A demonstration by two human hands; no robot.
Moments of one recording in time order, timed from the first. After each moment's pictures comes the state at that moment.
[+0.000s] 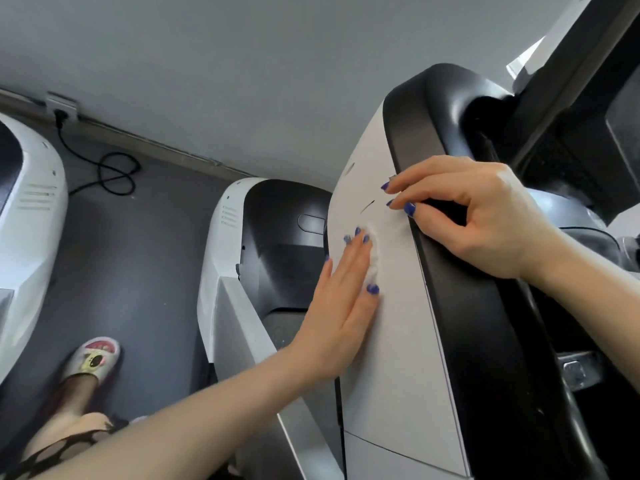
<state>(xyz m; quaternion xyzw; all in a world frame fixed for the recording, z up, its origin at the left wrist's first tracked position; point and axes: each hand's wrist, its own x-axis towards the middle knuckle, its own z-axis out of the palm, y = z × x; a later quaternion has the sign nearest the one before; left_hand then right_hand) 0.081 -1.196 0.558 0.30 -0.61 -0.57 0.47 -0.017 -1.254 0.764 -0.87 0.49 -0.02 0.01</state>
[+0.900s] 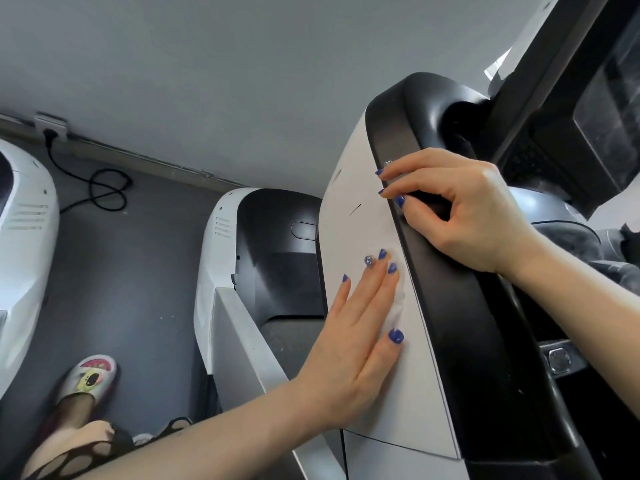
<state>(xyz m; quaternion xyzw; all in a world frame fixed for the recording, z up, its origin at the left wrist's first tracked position) 0.093 -1.161 0.580 0.22 -0.68 -0.51 0.49 -0.018 -1.251 0.763 -0.86 0.50 -0.08 -0.04</state>
